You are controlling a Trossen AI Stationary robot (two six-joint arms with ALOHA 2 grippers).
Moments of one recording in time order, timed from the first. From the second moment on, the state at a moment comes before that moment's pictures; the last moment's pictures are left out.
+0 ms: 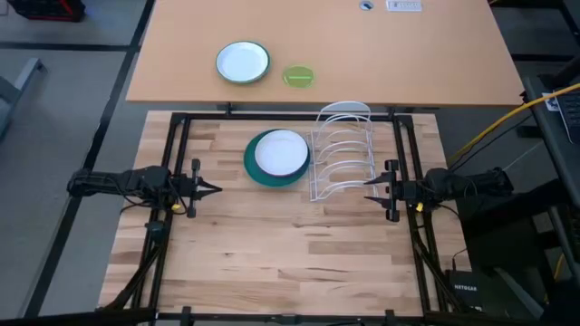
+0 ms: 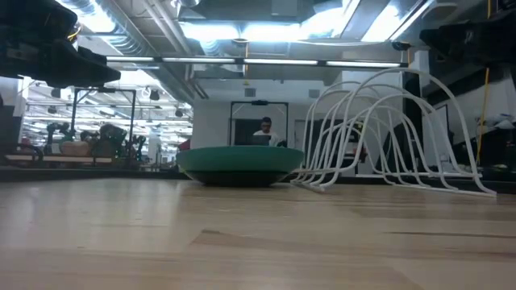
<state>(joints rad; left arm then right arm) -0.09 0.01 0.09 -0.25 -0.15 0.24 0.20 0.00 0.08 0.05 0.09 -0.40</state>
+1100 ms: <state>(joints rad) -0.09 0.01 0.09 -0.25 -0.16 0.29 0.20 0.00 0.08 0.25 0.17 -0.37</state>
